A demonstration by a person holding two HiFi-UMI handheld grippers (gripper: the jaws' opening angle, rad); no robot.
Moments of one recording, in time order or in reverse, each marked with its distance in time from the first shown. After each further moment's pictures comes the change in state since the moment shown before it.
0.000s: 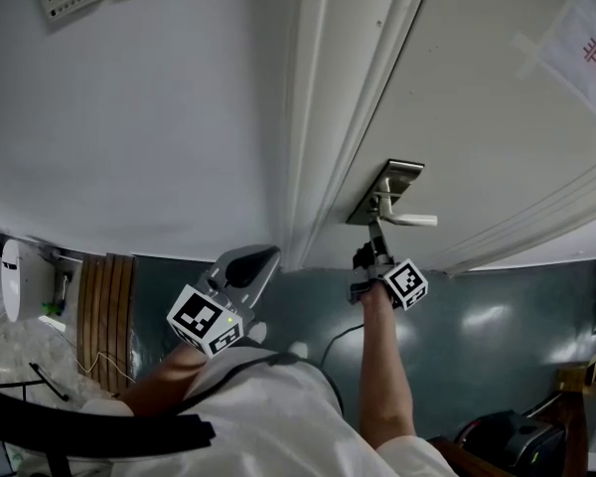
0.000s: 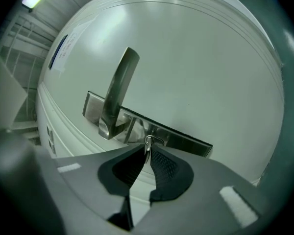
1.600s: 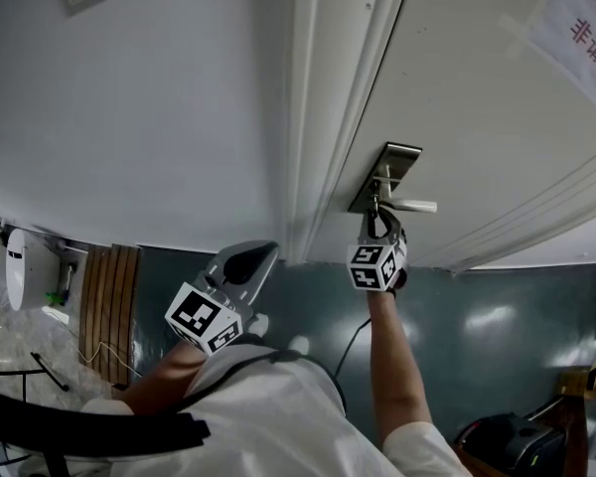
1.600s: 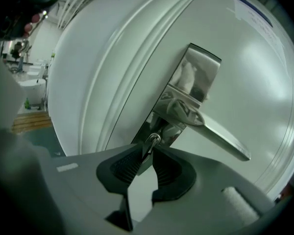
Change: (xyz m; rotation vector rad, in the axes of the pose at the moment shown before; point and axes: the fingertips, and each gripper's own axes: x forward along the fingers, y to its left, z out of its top) left arm -0.020 -0.027 0.000 0.023 -0.010 0.042; right arm 0.009 0.007 -0.019 -1.641 0.385 -0.378
